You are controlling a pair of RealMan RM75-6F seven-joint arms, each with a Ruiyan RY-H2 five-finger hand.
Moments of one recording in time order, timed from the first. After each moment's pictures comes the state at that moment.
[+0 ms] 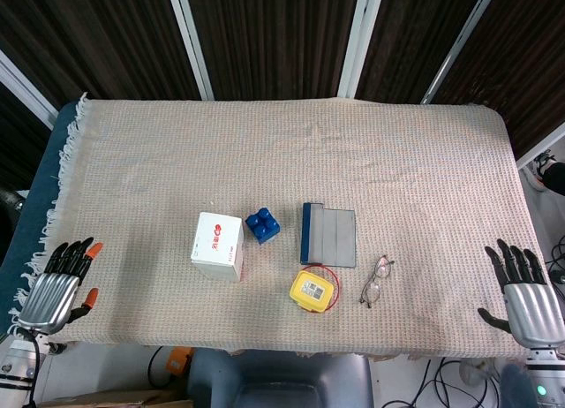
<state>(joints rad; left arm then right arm) -0.21 -1.13 0.00 -1.62 1.51 1.34 0.13 0.02 -1.13 0.04 -1.61 -1.50 1.49 -0.21</state>
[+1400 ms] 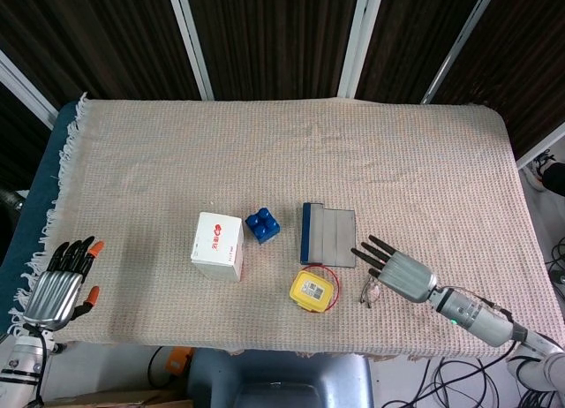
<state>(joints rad) -0.23 -1.15 -0.02 -1.63 1.46 1.31 0.19 0.57 -1.41 -0.12 -0.96 -2.00 1.20 -0.08</state>
